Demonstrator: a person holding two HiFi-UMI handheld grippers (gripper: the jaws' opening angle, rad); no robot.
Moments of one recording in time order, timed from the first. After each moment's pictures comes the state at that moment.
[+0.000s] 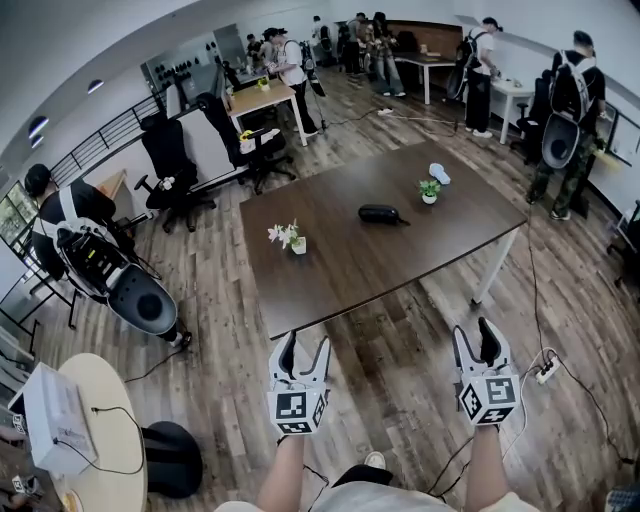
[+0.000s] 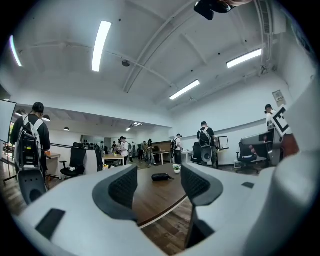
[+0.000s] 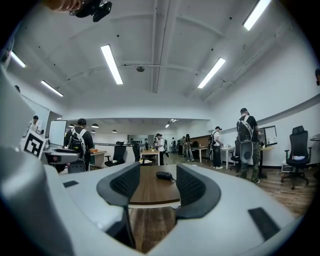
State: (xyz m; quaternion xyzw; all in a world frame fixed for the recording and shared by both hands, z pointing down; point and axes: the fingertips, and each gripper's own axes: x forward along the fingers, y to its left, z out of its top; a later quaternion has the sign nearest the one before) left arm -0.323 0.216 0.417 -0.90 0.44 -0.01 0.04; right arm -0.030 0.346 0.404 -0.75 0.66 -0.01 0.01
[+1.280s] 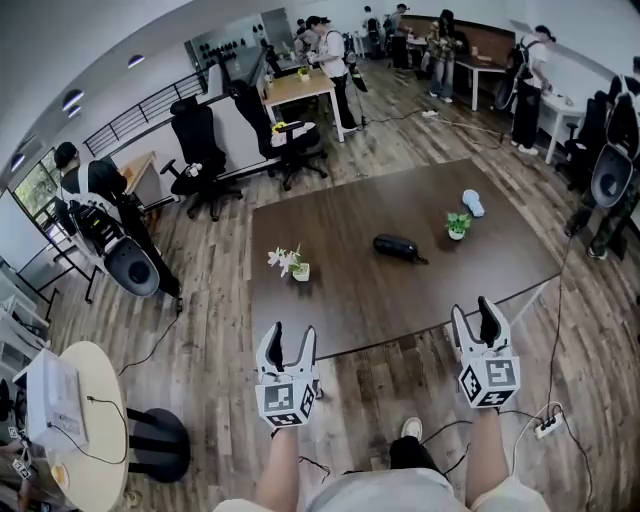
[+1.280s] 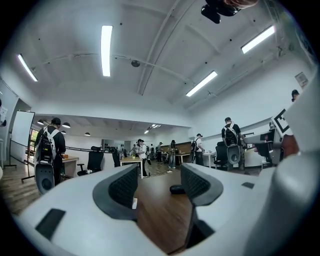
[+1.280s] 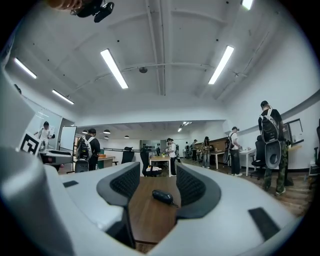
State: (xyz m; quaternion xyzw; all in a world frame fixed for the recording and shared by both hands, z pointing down) left arm -0.248 0.062 0.395 -0.84 0.54 0.01 0.04; right arm 0.092 0.127 0.374 -0.69 0.72 0.01 0.03
